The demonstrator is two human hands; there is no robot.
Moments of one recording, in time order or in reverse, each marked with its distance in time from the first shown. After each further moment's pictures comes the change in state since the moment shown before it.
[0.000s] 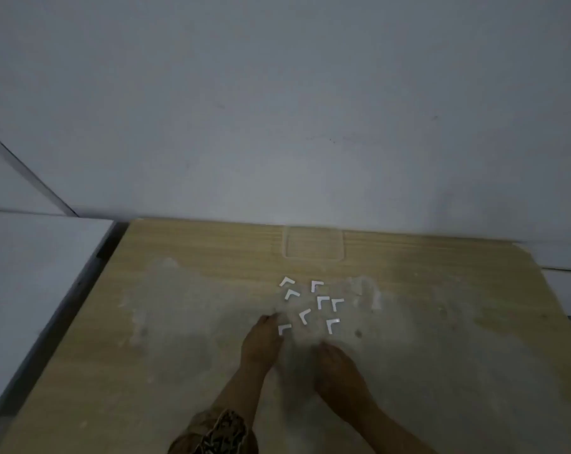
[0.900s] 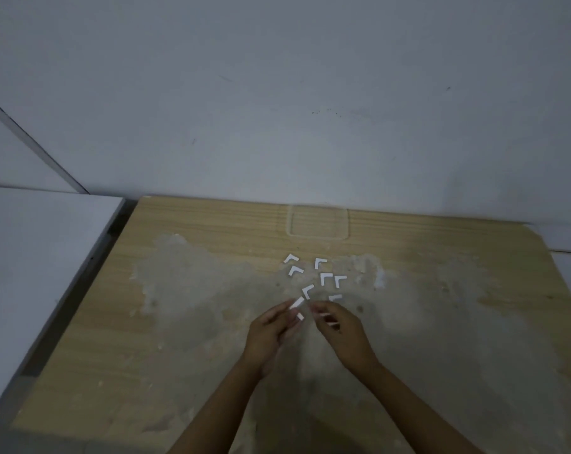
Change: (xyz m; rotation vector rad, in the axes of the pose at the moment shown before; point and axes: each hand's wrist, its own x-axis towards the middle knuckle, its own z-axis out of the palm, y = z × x) left_hand -0.078 0.041 -0.031 -1.492 -0.053 -0.207; right_hand 0.002 -0.031 -0.070 0.801 0.194 0.166
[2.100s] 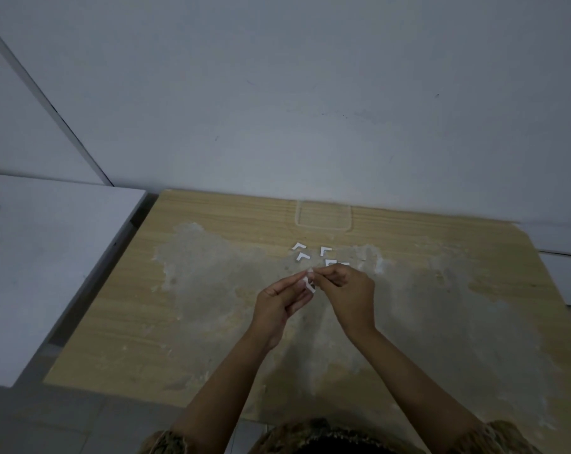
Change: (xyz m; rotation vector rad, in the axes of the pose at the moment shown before) left_hand -0.068 0.021 0.007 -0.126 -0.139 0.185; right_hand -0.044 -0.085 0.001 0.229 0.339 -0.145
